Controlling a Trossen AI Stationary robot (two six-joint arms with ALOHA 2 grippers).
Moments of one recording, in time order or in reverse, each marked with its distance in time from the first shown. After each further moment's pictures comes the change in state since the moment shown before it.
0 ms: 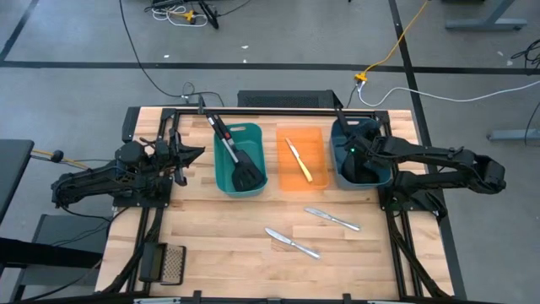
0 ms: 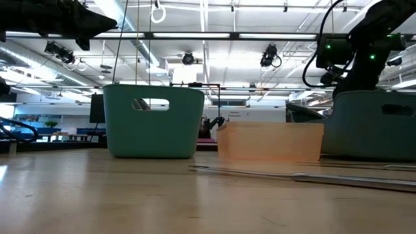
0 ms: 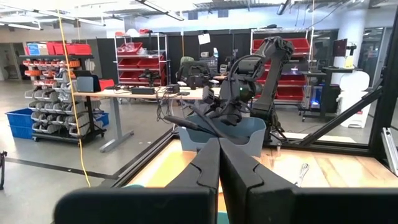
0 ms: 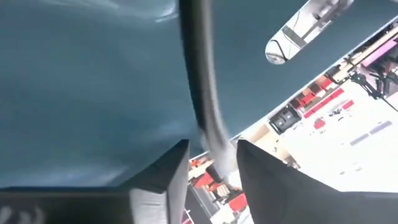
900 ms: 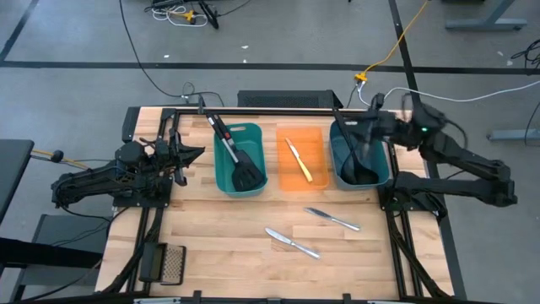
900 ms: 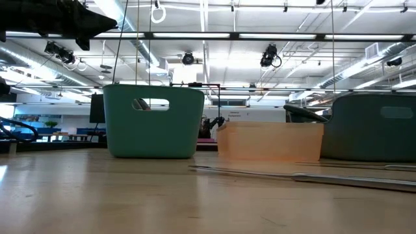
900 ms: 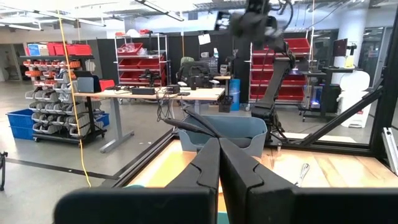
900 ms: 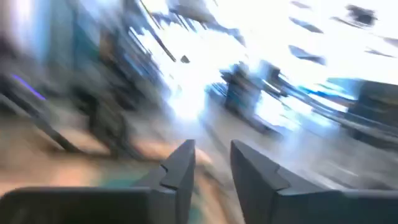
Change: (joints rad) left arm 0.000 0.000 0.000 0.001 0.000 0.003; right arm 0.079 -0.318 0.299 0.780 -1.160 0.882
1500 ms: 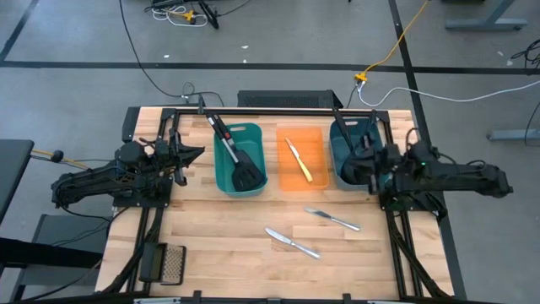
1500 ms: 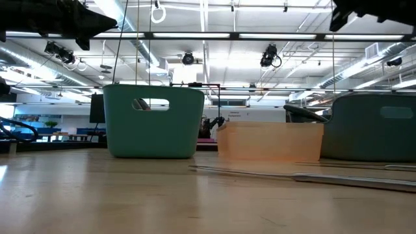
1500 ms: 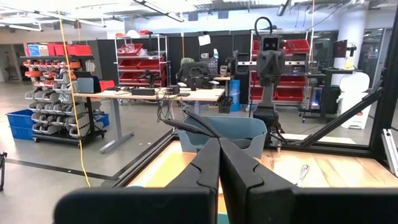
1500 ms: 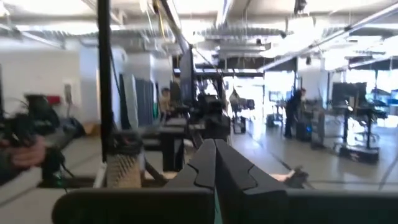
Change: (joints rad) left arm 0.000 0.000 0.000 0.003 0.000 -0.002; right arm 0.303 -0.309 -0.519 0.401 0.058 0.259
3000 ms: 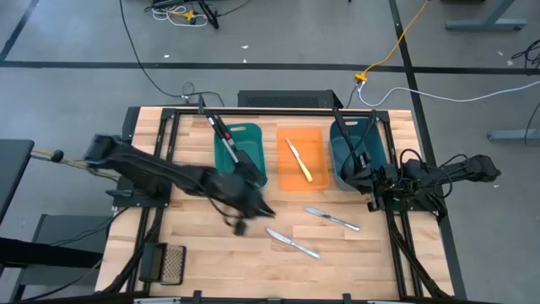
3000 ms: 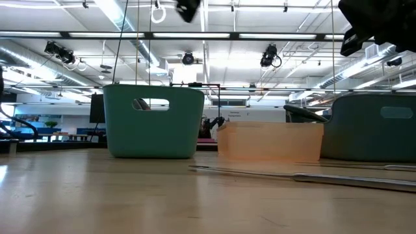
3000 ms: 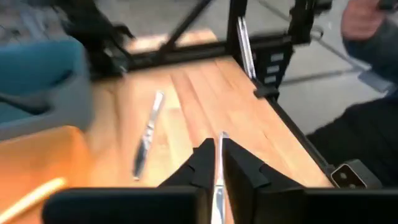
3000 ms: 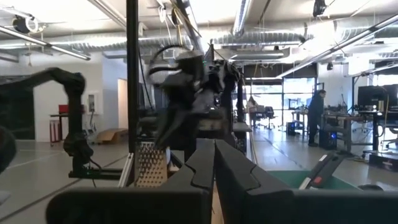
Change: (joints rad) left arm -0.457 1.326 0.794 0.000 0.126 -0.006; right arm 0.264 -0.137 -0.310 0.225 0.181 -0.040
